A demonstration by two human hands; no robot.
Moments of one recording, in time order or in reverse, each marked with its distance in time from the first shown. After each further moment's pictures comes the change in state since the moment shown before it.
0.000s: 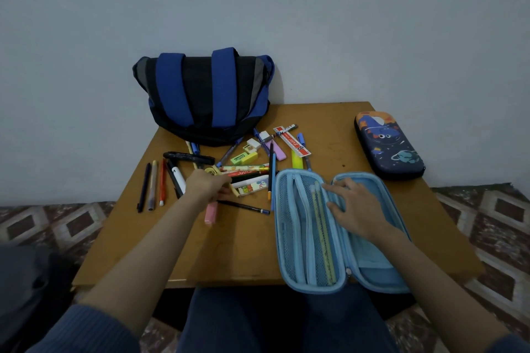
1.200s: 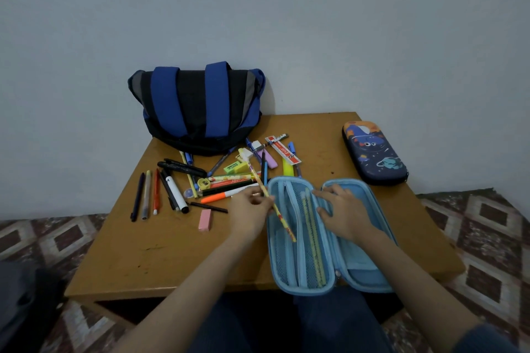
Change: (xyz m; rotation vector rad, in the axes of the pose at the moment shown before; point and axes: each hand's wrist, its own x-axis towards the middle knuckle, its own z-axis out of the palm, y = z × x) left_hand -0.082 -0.006 0.069 -0.175 -0.075 0.310; right_hand -0.002 -0.005 -0.003 -0.022 -0.011 0.013
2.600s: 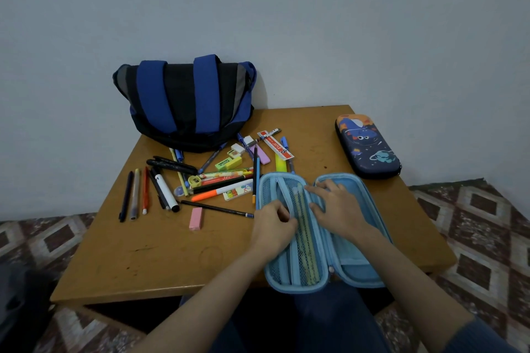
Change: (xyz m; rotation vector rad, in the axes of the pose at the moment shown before) left_hand -0.009 -0.022 0.041 0.465 -0.167 0.147; right_hand 0.000 0.001 0.003 -0.011 -0.008 0.022
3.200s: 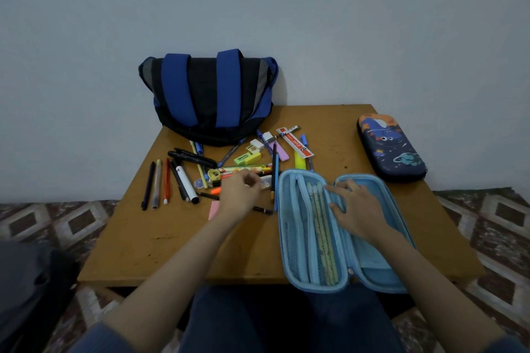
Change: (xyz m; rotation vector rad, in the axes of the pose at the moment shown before) left_hand 0.034 -0.026 -0.075 0.031 0.221 -0.010; right_hand 0.001 -0.001 0.001 -0.005 0.003 -0.001
